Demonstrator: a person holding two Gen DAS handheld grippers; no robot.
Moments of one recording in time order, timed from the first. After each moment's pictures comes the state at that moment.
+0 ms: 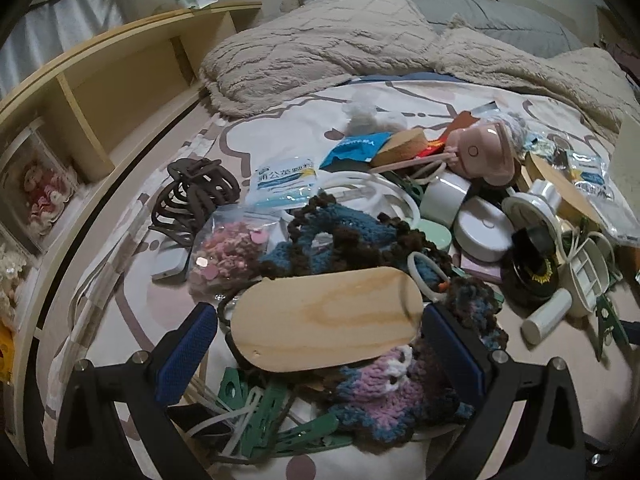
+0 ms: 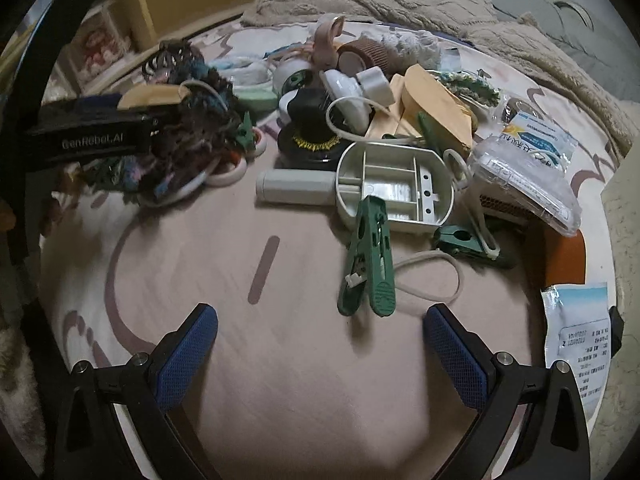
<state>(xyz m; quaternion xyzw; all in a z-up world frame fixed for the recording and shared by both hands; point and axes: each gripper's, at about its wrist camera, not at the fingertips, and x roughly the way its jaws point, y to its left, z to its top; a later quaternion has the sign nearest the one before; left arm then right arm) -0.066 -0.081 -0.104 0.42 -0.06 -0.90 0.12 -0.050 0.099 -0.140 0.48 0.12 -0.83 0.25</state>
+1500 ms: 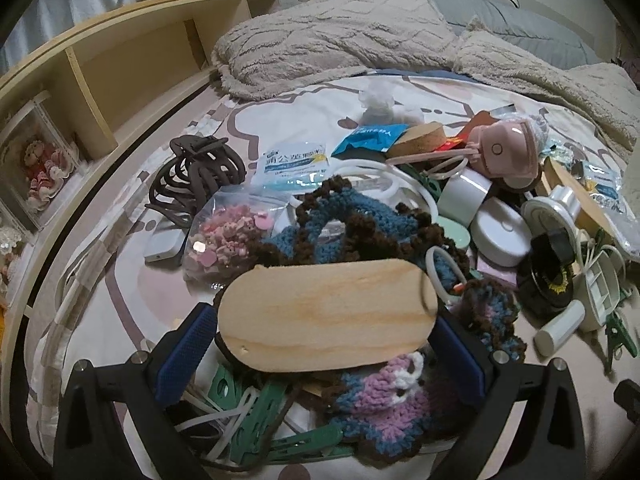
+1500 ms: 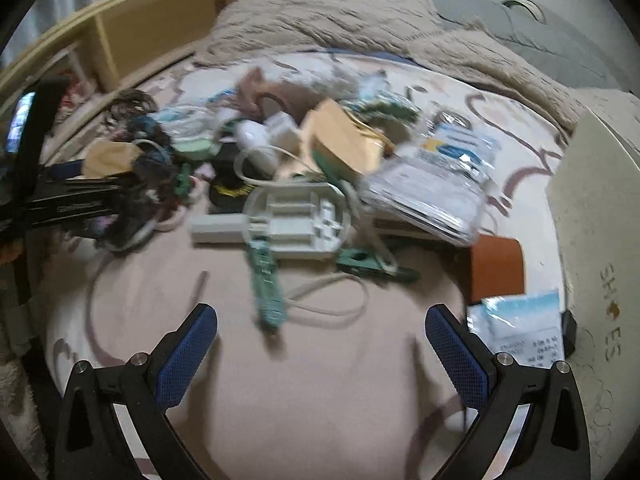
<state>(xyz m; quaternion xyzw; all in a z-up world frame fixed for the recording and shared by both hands) -0.070 -0.089 -0.115 0.43 -0.02 -0.89 0.14 -0.065 0.140 -0.113 0.45 0.08 -0.86 0.21</state>
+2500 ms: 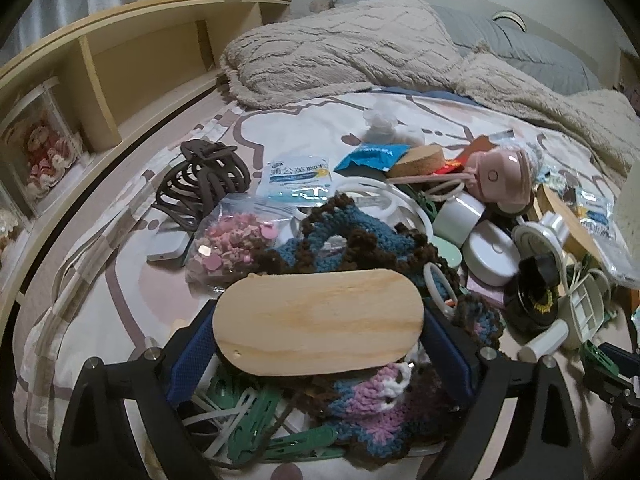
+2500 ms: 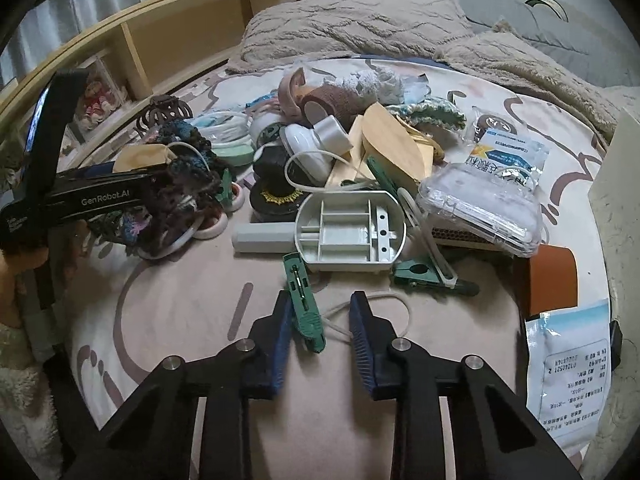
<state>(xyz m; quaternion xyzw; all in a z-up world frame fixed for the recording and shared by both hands) -0.064 -0.093 -0.106 0.40 0.02 -0.90 0.14 -0.065 0.129 -0.119 0.44 0.05 -0.86 0.26</state>
